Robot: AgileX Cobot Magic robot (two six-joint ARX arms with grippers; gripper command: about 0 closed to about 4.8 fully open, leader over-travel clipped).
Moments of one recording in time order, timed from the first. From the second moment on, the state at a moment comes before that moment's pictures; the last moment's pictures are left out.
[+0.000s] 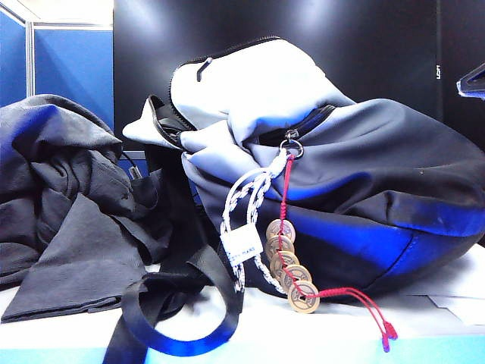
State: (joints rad) left arm 0.00 0.01 0.01 0.09 0.07 -0.08; right arm 0.48 0.01 0.14 -0.23 -0.20 0.14
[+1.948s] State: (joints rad) left arm 0.04 0.01 0.01 0.08 0.02 -0.08; right arm 0.13 0.01 0.01 -0.05 0.19 -0.05
